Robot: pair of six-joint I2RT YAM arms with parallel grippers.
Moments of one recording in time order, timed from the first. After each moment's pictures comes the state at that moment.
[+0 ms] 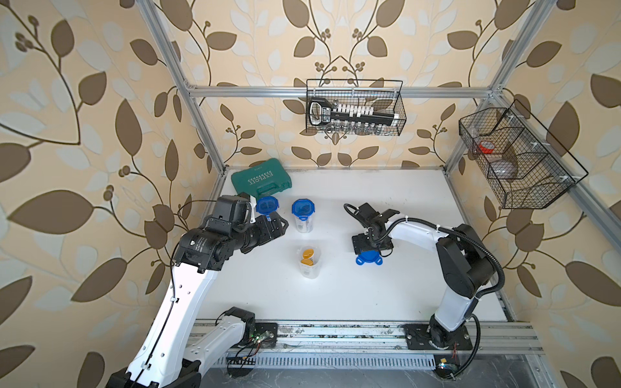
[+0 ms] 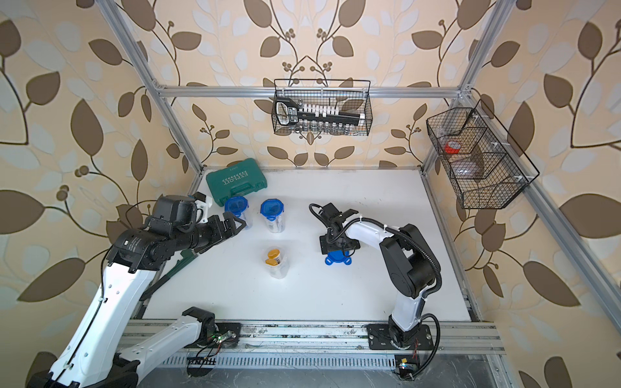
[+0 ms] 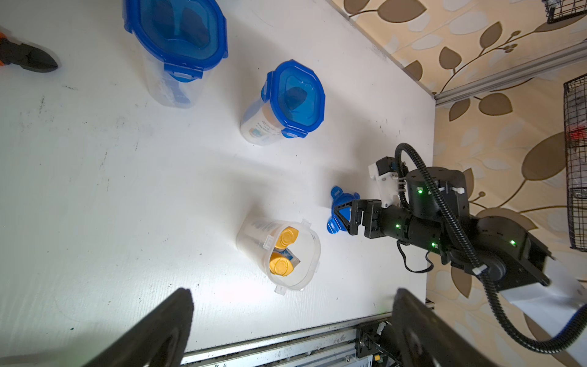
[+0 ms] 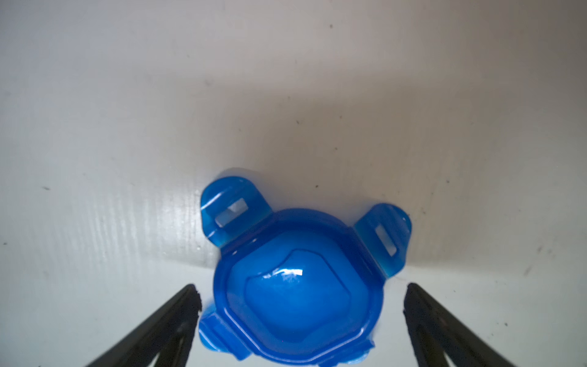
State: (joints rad) left arm -0.24 0.94 1.29 -1.15 0.25 -0.69; right arm 0.56 1.80 1.15 -0.77 0.12 0.46
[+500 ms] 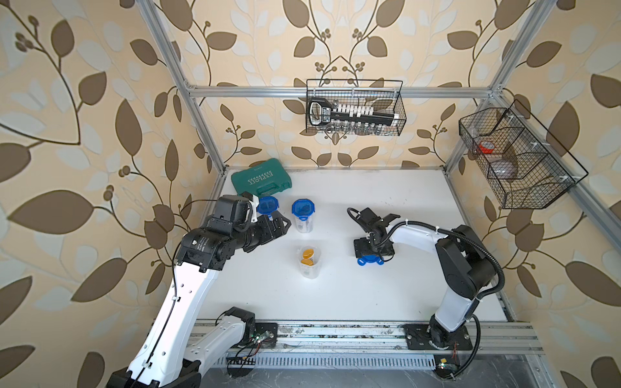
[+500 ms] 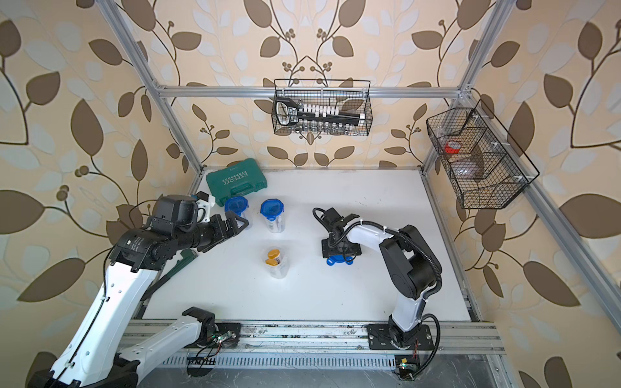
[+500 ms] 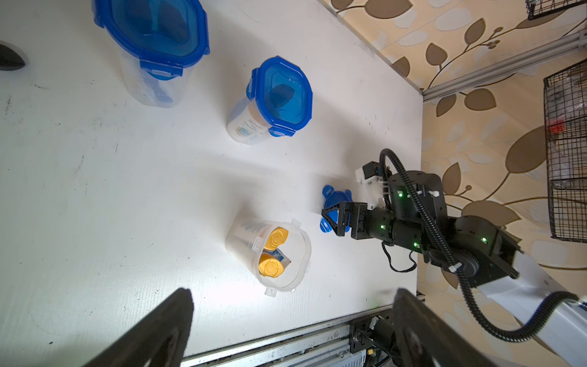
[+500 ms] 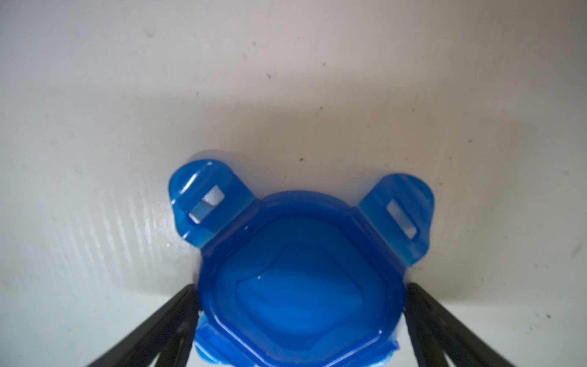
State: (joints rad) left arm -0.24 0.94 1.26 -1.11 0.29 -0.69; right arm 0.56 1.79 1.09 -0.73 0.09 0.52
